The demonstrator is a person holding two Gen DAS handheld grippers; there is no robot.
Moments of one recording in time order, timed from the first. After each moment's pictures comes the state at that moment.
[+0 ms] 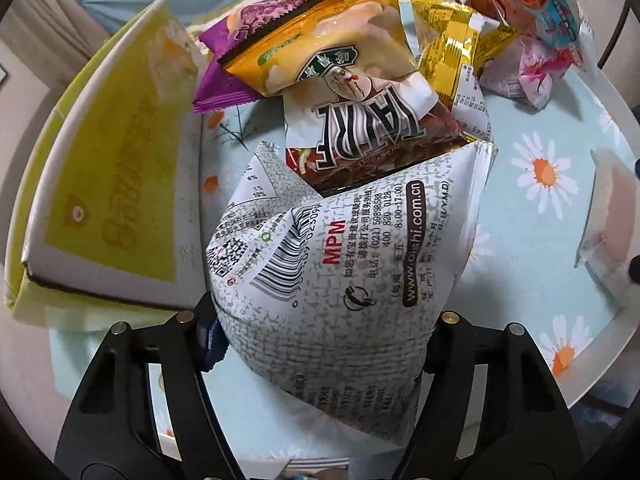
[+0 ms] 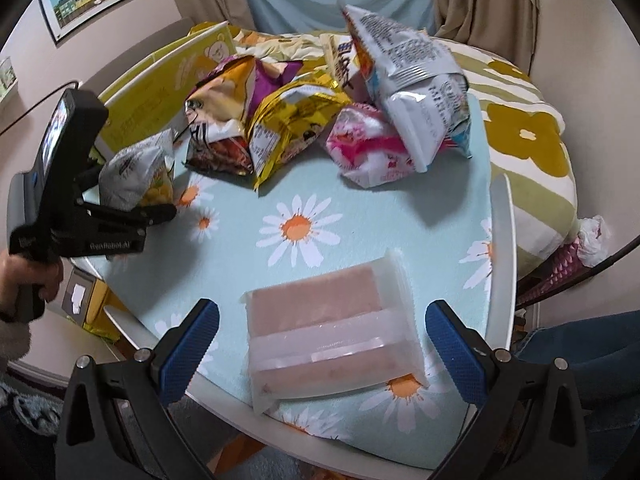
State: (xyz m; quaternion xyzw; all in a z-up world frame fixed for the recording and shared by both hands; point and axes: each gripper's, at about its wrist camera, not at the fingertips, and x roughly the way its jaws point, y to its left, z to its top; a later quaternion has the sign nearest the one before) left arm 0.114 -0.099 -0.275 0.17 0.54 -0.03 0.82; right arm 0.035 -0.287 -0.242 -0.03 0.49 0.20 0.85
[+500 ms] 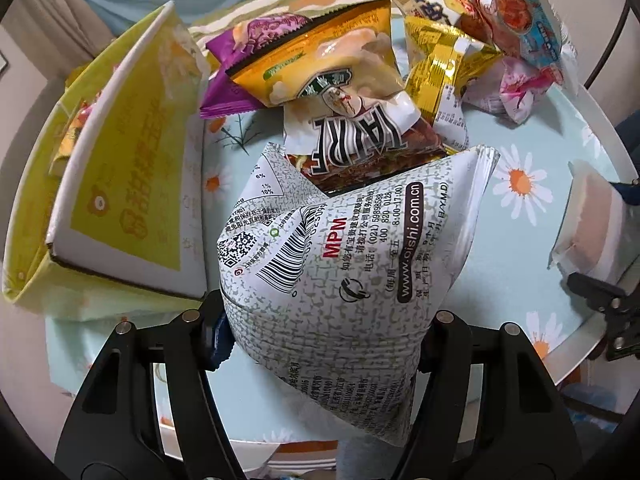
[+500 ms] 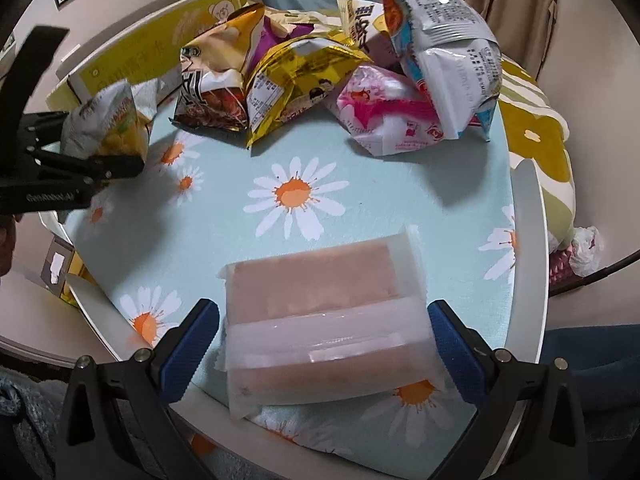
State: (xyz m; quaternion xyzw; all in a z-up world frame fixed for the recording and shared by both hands) left arm 0.106 -0.087 -0.256 0.15 0.53 -0.04 0.83; right arm 0.042 -0.276 -0.269 -0.09 0.51 0.18 0.83
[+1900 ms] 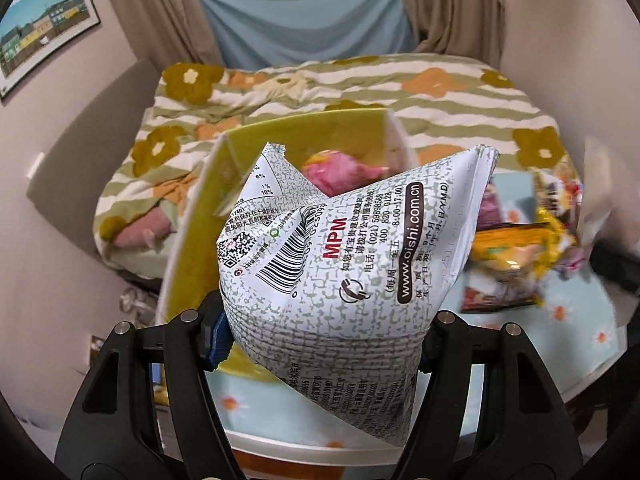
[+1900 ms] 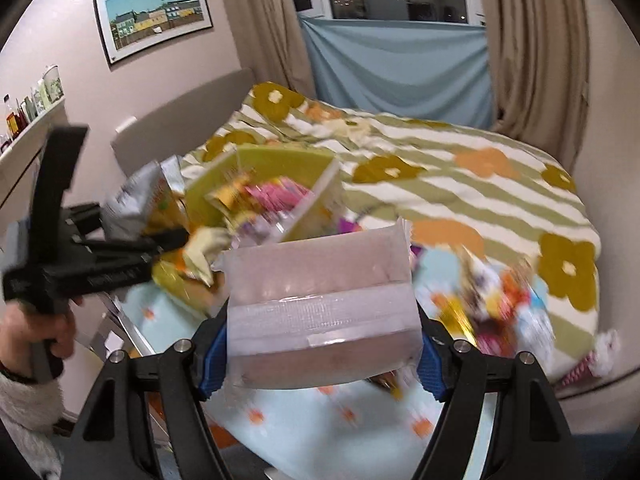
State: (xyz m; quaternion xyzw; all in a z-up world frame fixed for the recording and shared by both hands) left arm 0.151 0.067 -0.096 0.07 0.45 0.07 0.88; right arm 0.109 -0.120 -0.067 -0.02 0.38 0.28 0.88
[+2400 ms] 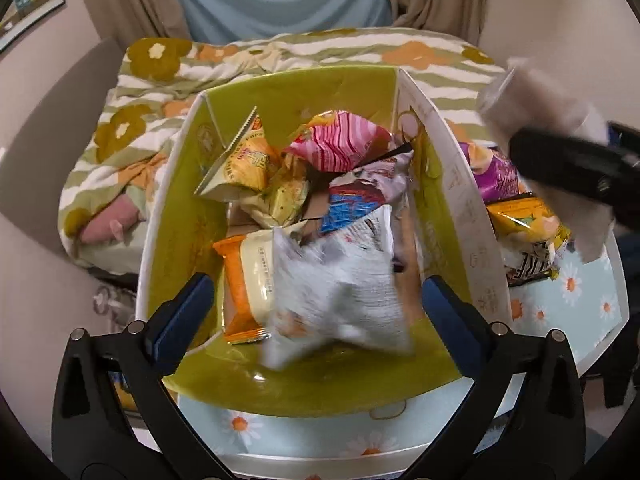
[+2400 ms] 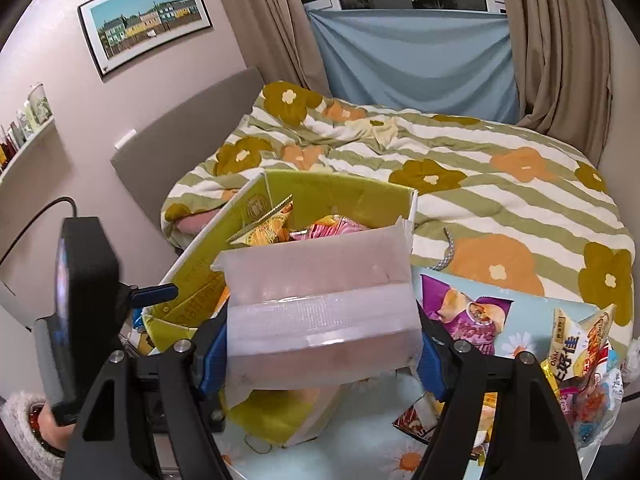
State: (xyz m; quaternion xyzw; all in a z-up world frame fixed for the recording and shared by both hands) left arm 0.170 0.118 -0.142 0.05 0.49 0.00 0.87; right arm 0.168 -0.010 -0.075 0.00 0.40 0.27 0.87
